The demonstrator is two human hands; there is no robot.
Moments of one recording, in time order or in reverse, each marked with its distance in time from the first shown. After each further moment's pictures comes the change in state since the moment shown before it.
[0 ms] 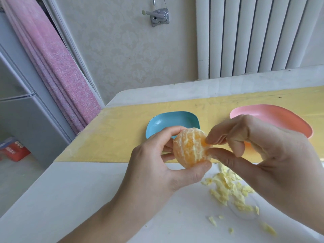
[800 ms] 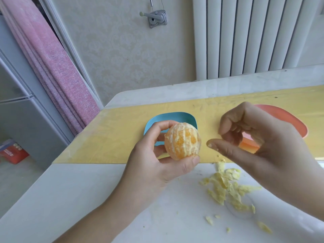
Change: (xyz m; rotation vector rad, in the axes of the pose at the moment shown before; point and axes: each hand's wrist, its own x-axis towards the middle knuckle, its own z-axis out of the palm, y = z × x) left_hand 0.008 -0.012 -0.001 -0.303 -0.023 -0.098; right_hand 0.000 0.014 -0.006 0.061 -0.017 0.159
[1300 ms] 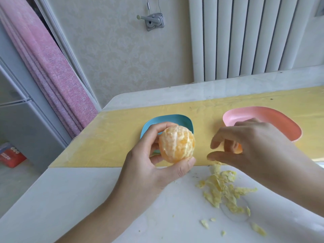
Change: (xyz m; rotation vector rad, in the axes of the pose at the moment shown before) left_hand -0.001 -0.003 0.001 0.152 0.013 0.104; right_hand 0.002 0.019 -0.008 -0.527 -0.251 0.076
